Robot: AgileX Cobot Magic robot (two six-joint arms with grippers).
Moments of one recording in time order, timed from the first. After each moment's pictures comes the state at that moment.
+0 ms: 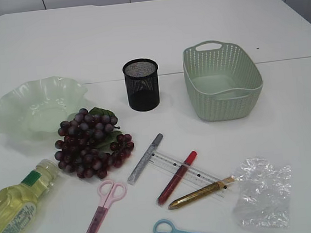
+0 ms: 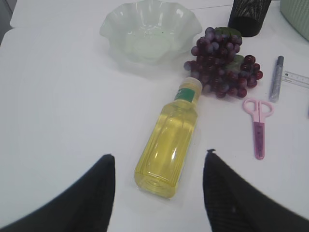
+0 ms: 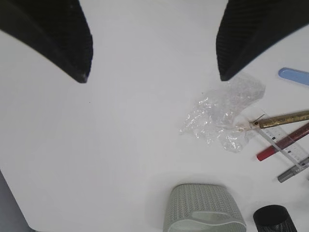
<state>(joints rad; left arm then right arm) -0.11 0.01 -0.53 -0.01 1.10 -0.02 0.03 -0.02 -0.50 0.00 1.16 -0.06</state>
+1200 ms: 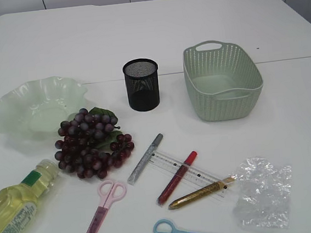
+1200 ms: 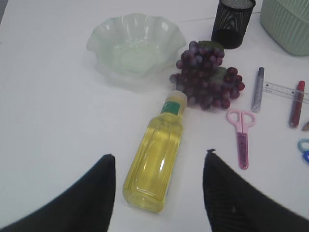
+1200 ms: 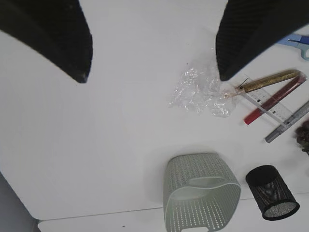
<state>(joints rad) -0.11 0.05 -0.56 -0.06 1.08 0.02 0.03 0.04 -0.52 0.01 1.06 0.07</state>
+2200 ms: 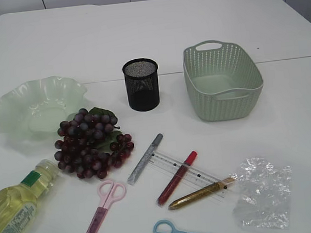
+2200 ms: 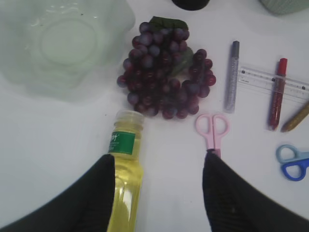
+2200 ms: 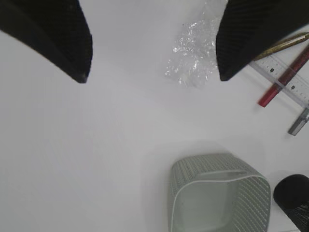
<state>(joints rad) -0.29 0.98 -0.77 -0.13 0.70 0.06 0.03 0.90 -0.82 0.01 0.80 0.11</state>
